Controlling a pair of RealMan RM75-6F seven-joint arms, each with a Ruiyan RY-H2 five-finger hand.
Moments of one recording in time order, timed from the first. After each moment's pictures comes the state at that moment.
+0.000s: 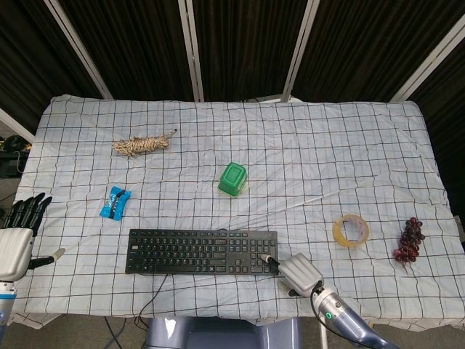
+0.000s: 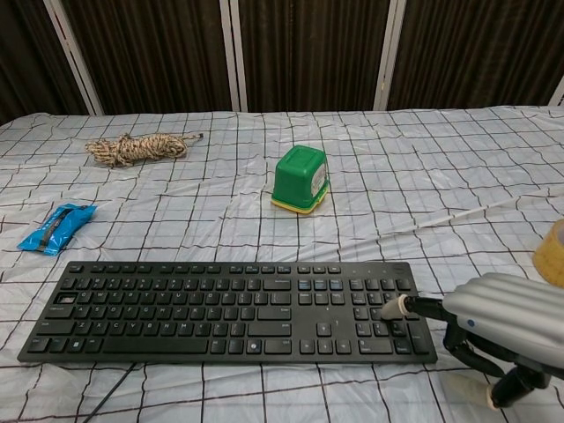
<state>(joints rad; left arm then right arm) -0.12 -1.15 -0.04 -1.63 1.49 1.46 0.05 0.45 -1.48 -0.07 -1.64 -1.48 0.95 -0.35</state>
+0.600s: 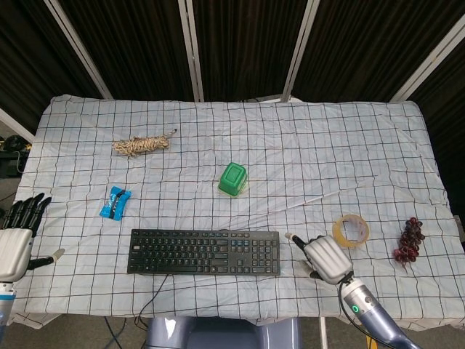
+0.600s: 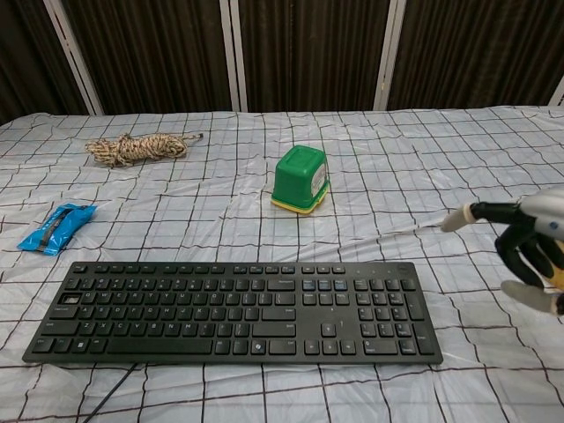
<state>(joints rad) -0.12 -1.15 -0.04 -1.63 1.50 1.47 0.05 0.39 -1.29 -0.05 -1.73 -1.55 1.16 -0.27</state>
